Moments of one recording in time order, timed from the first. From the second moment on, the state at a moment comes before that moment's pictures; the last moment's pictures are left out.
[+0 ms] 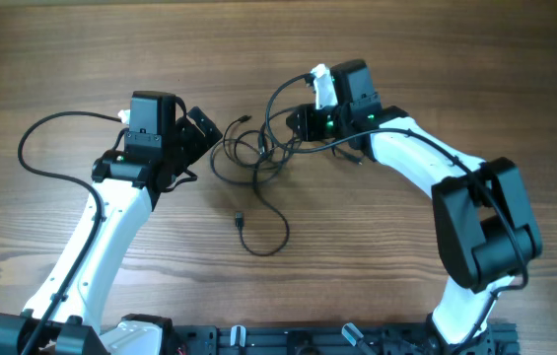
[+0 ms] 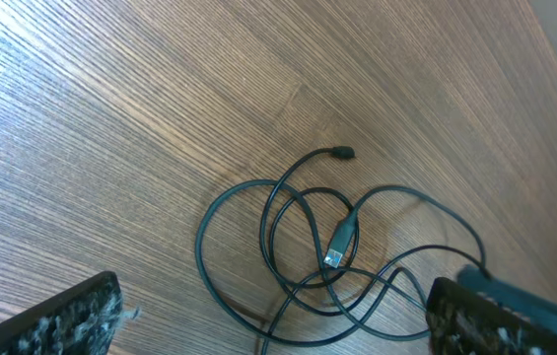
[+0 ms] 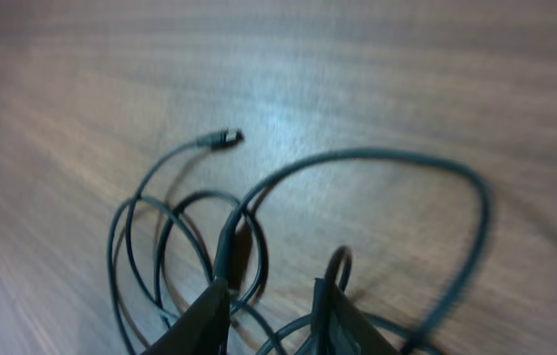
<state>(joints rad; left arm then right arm) -0.15 1.38 0.97 -0.55 0.05 -0.85 0.39 1.95 1.21 -0.14 -0.44 0.29</state>
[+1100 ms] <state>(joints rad) -0.38 1.40 0.97 -0.34 0.34 -0.19 0.32 1.58 1.26 -0.29 -0.81 0.47</state>
